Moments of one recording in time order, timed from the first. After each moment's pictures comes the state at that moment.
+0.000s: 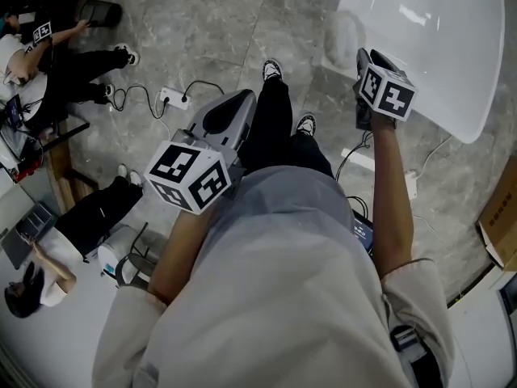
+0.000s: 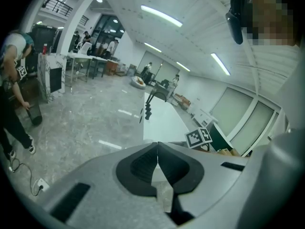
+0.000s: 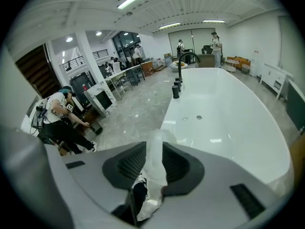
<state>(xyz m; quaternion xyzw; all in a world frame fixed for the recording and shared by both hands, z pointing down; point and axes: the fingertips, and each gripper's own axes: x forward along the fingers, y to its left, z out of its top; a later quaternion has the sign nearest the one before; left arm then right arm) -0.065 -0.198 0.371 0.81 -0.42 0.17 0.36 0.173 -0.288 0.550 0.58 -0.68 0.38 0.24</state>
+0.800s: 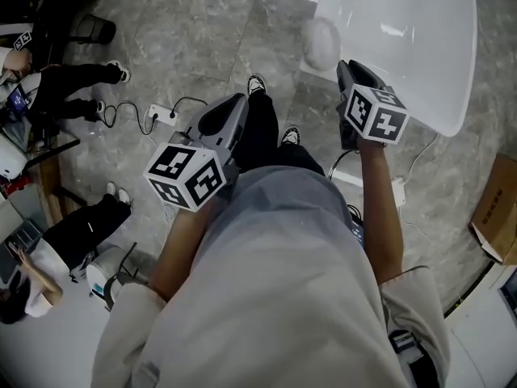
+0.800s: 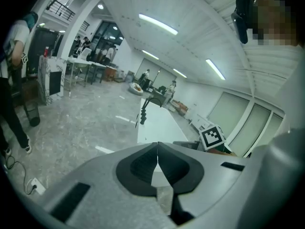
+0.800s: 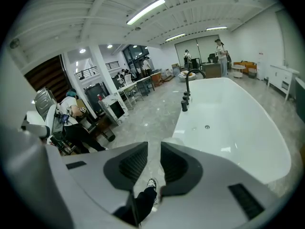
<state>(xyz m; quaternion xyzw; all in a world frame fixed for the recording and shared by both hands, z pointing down) -0.044 -0.160 0.348 0.83 -0.43 0.13 0.34 0.162 -0.233 0.458 0.55 -0.74 0.35 0.18</state>
